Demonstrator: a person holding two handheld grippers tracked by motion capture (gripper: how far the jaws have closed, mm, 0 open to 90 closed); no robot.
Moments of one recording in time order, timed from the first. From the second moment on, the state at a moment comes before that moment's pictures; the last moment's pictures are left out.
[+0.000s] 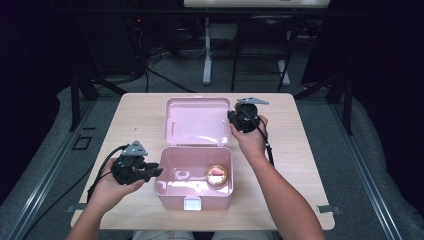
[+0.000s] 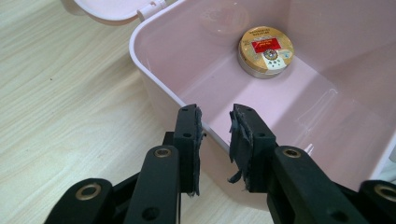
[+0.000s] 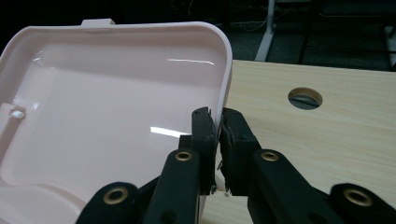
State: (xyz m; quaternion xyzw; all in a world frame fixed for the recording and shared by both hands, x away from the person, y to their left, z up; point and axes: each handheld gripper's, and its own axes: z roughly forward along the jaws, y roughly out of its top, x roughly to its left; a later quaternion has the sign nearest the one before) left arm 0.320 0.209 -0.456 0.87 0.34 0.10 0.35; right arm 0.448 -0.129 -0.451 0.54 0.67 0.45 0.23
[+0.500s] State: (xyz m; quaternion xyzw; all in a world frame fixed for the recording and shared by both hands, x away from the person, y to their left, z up) left arm 0.324 0.205 -0.457 0.86 0.35 0.12 0.35; right arm 0.445 -0.129 -0.450 0.54 0.67 0.46 0.23
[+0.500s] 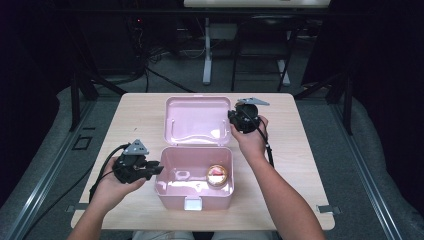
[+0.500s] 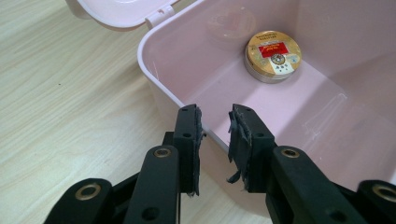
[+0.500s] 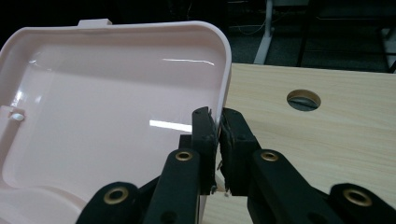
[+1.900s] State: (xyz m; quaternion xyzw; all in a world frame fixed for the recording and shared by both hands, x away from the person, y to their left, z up) left arm 0.447 0.200 -0.438 0.75 0.46 0.18 0.44; right arm 0.443 -0.132 -0.453 0.55 0.65 0.48 0.22
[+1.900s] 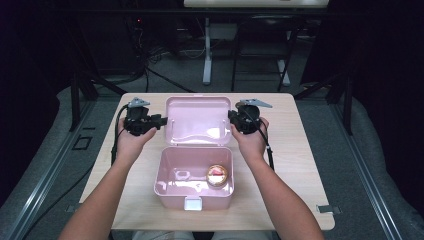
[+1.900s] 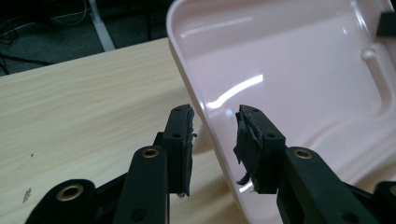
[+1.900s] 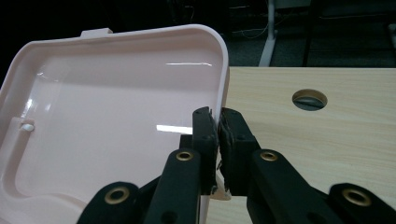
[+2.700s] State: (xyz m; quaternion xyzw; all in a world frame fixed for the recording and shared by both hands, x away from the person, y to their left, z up) left arm 0.463 0.188 -0.440 0.72 0.50 0.19 0.44; right arm 0.442 -0.136 -0.453 0.55 0.65 0.49 0.21
